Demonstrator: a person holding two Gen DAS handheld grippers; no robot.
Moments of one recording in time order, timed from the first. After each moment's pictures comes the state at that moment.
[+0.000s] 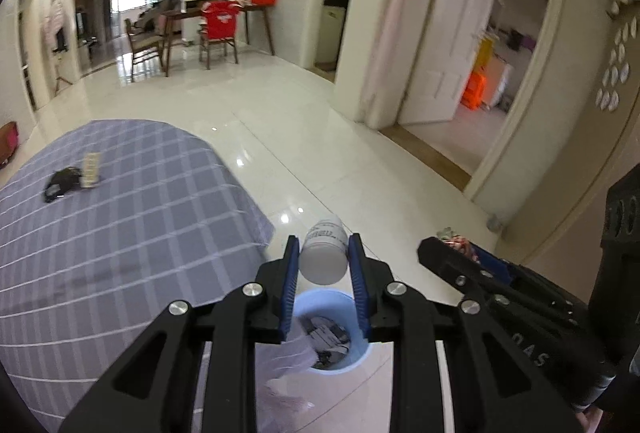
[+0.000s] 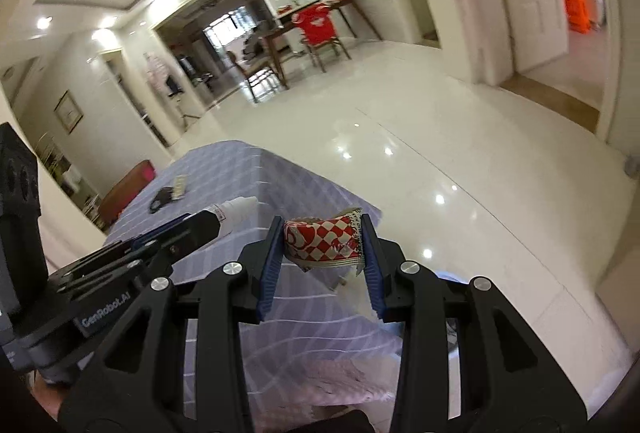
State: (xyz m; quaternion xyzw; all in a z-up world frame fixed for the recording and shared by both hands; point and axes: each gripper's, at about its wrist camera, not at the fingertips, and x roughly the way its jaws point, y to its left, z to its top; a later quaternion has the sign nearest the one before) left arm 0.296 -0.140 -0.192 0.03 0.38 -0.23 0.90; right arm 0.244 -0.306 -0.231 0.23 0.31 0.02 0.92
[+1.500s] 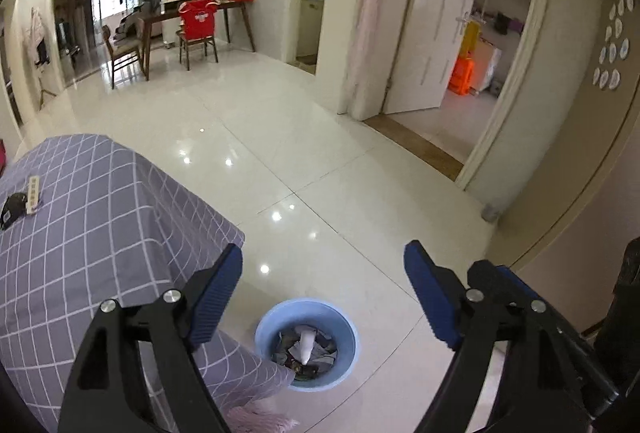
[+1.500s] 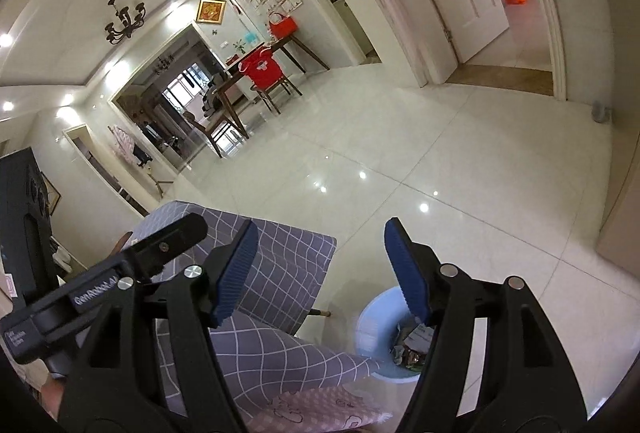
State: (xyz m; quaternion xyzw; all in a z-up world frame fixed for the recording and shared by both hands) left arm 0.324 -0.215 -0.231 0.04 0.38 -0.24 0.89; right arm 0.204 -0.397 -0.265 0.32 0.25 -0.06 0.91
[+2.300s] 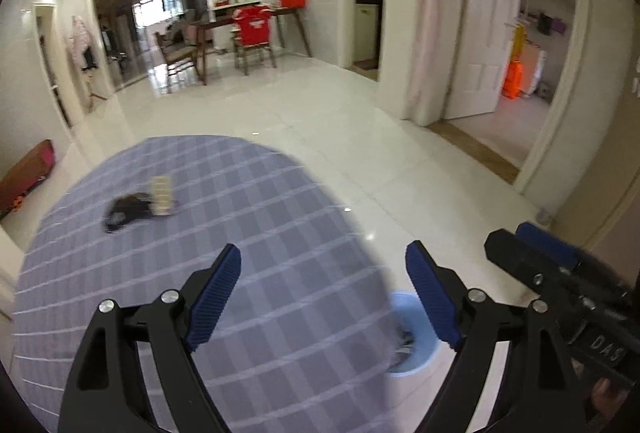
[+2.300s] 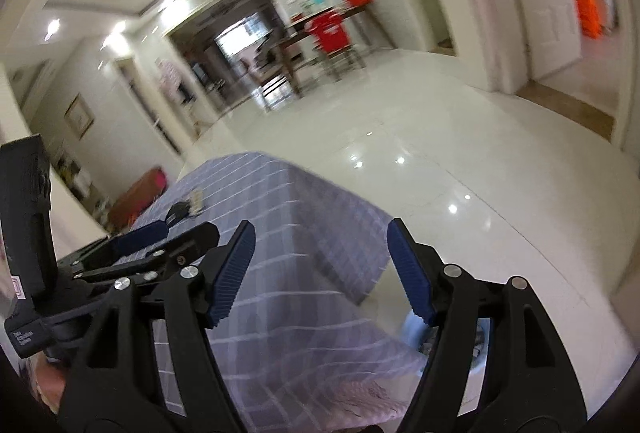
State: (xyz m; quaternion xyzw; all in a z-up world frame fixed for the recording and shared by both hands) left arm 0.353 -0.062 -0.190 0.08 0.37 -0.15 0.91; right arm 0.290 -0.242 -0.207 0.20 0.30 0.07 0.93
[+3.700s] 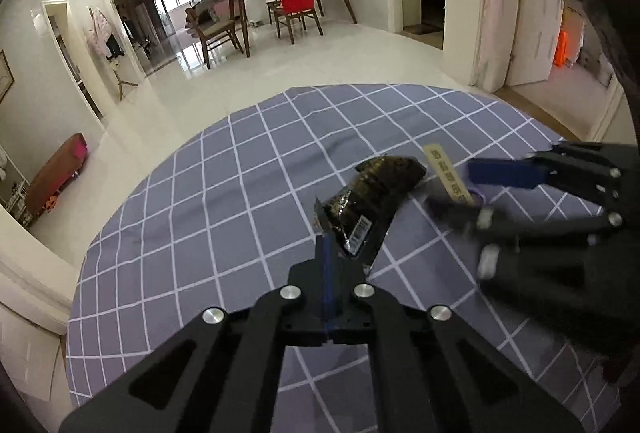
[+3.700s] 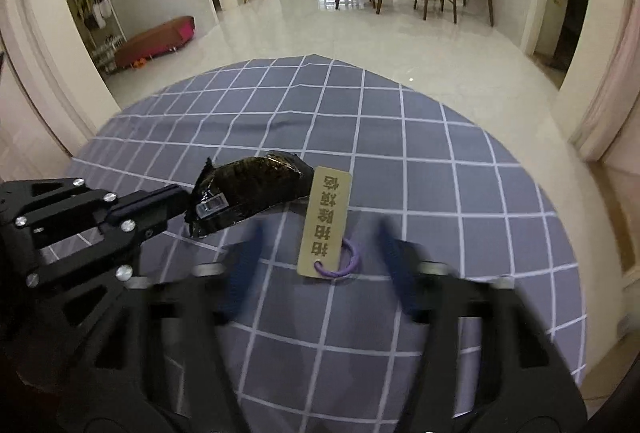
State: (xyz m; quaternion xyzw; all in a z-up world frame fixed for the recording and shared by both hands) left arm 0.506 0.143 -0.240 0.13 0.41 -0.09 0.90; right arm 0.529 0.020 -0.259 -0.03 0.42 0.16 0.89
